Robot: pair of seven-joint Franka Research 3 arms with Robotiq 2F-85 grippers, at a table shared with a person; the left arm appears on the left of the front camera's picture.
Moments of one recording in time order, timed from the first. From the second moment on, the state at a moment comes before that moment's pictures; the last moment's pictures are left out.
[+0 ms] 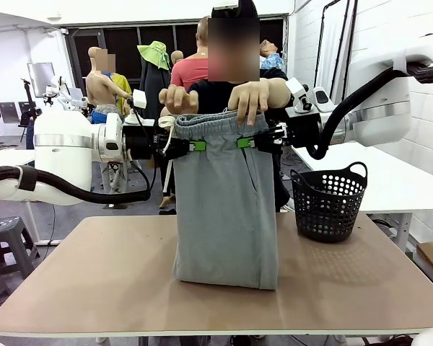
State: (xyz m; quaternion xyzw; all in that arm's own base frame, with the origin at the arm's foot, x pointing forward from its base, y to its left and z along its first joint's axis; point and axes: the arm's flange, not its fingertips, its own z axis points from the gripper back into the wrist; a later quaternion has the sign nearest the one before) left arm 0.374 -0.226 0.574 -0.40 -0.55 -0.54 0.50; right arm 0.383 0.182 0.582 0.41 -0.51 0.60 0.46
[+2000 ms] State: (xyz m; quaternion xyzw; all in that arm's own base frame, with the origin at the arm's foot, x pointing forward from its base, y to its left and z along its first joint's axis) left arm 0.373 -0.227 0.574 -0.40 -0.55 -0.54 0.50; right arm 0.383 0.182 0.583 0.41 -0.51 0.60 0.46
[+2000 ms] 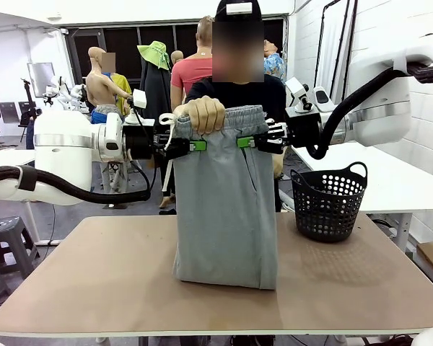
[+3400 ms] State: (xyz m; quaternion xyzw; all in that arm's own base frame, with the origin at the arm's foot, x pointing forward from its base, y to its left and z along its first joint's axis) left arm 0.374 -0.226 0.574 -0.40 -0.55 -0.54 0.50; right arm 0.383 0.182 0.583 0.41 -0.51 0.60 0.46
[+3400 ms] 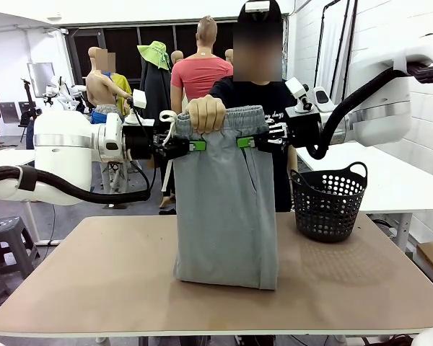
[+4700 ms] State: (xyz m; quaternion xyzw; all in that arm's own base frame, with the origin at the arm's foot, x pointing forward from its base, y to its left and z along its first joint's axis) left arm 0.361 -0.216 0.571 -0.42 -0.54 -0.51 0.53; right arm 0.381 0.182 0.584 0.43 -0.50 0.58 0.49
